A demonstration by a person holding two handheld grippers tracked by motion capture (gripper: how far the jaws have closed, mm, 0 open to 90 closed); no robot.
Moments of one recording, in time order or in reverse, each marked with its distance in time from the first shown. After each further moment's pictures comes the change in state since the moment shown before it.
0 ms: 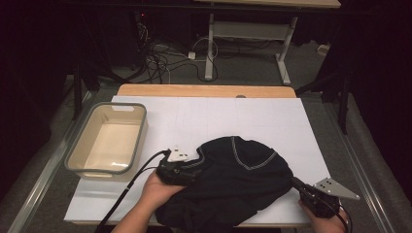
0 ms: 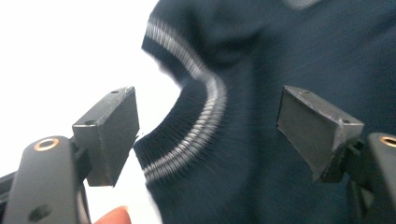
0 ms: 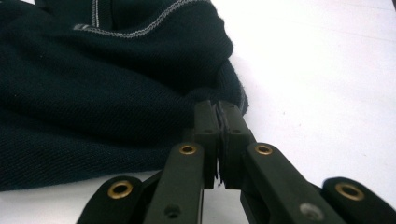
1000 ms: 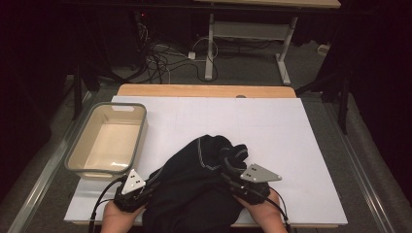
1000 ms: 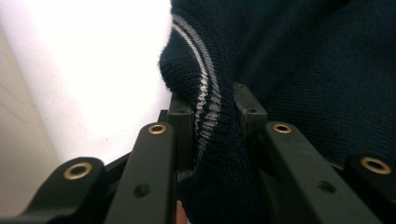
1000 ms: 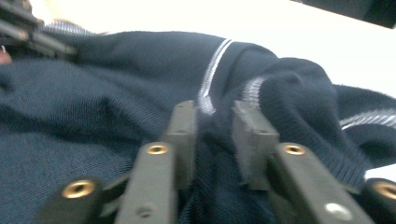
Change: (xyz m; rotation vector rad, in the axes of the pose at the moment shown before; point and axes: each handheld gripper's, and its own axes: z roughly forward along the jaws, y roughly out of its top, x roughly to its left) left arm 0.009 -0.100 -0.085 -0.087 0.159 -0.017; right arm 0.135 0.072 0.073 -0.063 0.291 -0.177
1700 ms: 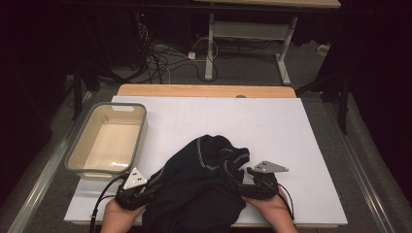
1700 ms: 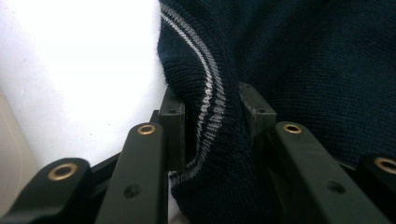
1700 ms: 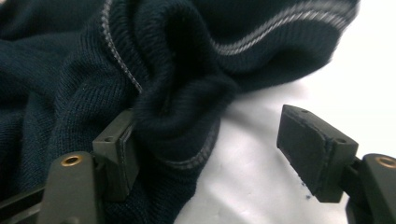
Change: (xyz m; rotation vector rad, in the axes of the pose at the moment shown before) left arm 0.005 0.001 0.004 0.035 -0.047 -0.033; right arm -0.036 -0.031 0.011 0.204 -0.054 0.235
